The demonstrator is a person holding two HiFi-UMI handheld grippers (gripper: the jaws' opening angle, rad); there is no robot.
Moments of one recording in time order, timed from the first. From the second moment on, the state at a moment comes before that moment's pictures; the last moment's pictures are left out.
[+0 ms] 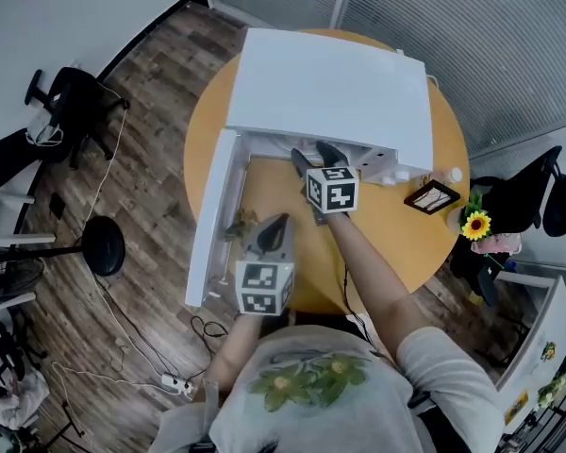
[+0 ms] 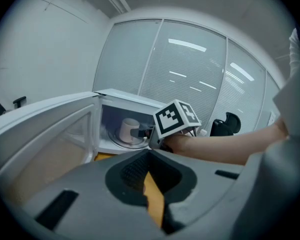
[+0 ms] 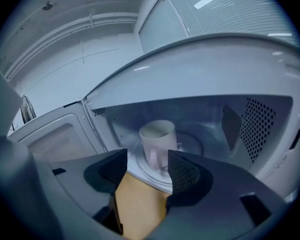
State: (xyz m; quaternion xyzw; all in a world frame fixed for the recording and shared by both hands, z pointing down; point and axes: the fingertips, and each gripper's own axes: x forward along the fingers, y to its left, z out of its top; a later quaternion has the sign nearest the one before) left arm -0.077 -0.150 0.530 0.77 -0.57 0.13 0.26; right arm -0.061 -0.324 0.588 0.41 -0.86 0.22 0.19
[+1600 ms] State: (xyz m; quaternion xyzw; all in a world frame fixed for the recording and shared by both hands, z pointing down) left arm -0.087 -0.155 0.541 0.76 -0.57 0.14 0.27; right arm -0.065 -0.335 0.603 0.41 -0.86 0.14 0.27
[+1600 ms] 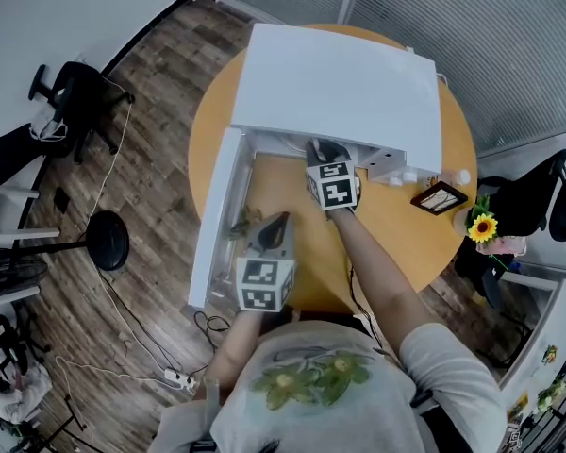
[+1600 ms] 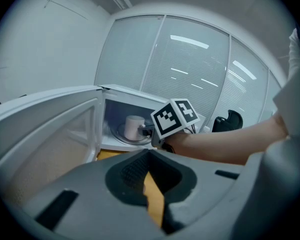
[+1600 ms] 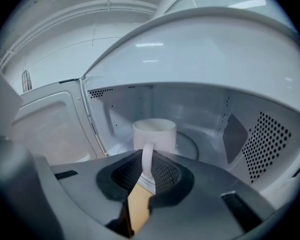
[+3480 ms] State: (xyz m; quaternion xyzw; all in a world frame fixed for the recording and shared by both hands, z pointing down) left arm -0.108 -0.113 0.501 0.77 -0.59 0.14 0.21; right arm -0.024 -0.191 0.476 0.36 -0.91 0.13 0.14
